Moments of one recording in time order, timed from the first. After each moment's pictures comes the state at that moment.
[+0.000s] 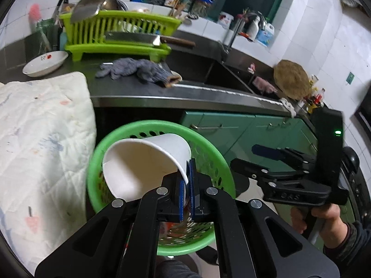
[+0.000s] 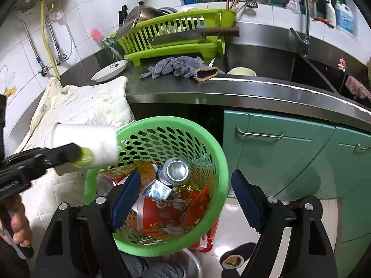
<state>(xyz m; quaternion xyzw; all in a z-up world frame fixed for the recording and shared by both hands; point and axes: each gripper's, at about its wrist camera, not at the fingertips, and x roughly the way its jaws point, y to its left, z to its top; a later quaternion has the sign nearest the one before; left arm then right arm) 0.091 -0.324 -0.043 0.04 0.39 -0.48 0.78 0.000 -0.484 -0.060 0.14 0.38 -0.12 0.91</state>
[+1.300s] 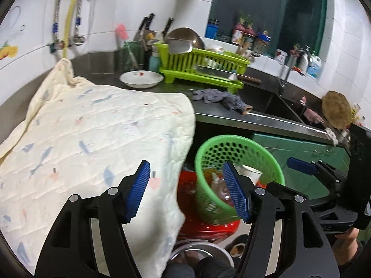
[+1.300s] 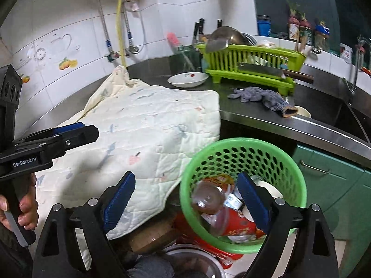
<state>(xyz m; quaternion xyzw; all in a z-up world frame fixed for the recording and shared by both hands) 0.077 -0.146 0.010 0.01 0.33 -0.30 0.90 0.010 -0.323 -0.014 0.06 0.33 0.01 0.94</state>
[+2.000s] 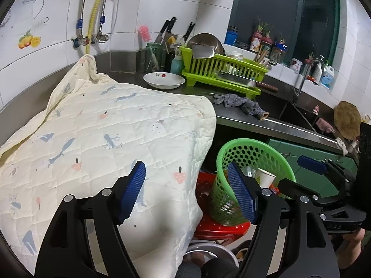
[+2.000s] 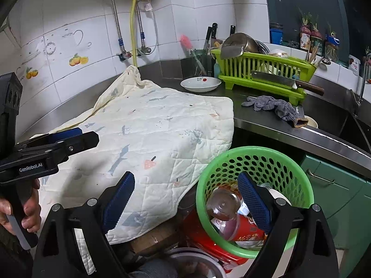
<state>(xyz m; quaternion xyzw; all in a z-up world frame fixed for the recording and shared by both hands) 0.074 -0.114 0.008 0.00 0.32 -0.25 0.91 0.013 -0.295 -0.006 0.04 0.32 0.03 0.95</state>
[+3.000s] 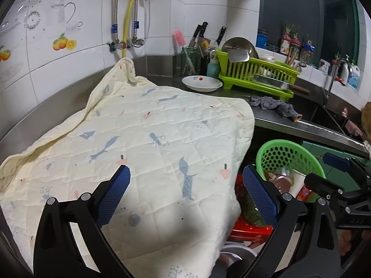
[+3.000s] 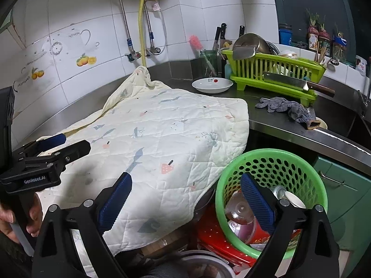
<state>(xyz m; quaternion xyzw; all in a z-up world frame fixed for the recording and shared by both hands) 0.069 -0.077 0.010 0.02 0.31 -0.15 0.94 0.025 -0.272 -0.006 0.05 0.31 0.05 0.95</state>
